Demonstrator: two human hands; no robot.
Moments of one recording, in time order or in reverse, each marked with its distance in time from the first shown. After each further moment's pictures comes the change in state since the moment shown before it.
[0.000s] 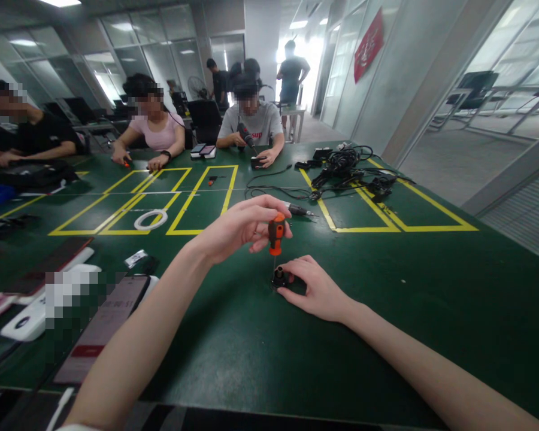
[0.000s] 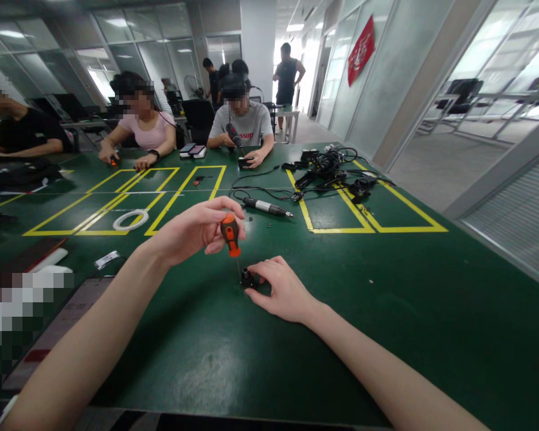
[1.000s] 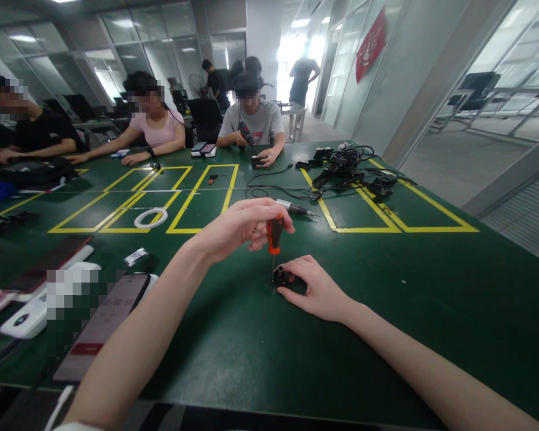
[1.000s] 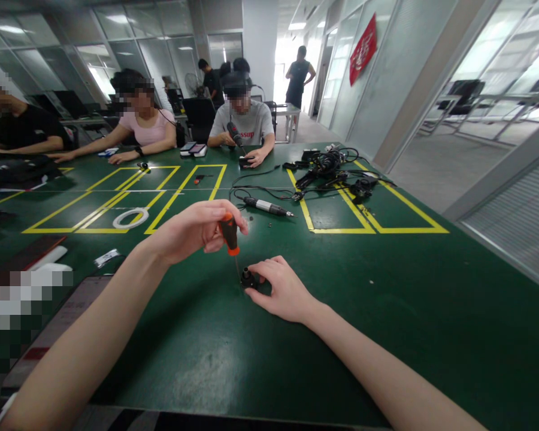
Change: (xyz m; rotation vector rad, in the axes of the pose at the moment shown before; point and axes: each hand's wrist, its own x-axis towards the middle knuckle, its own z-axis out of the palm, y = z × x) left_hand -0.003 0.003 0.002 0.066 -0.007 0.018; right_hand 0.000 -0.001 -0.001 -0.004 0.000 -0.016
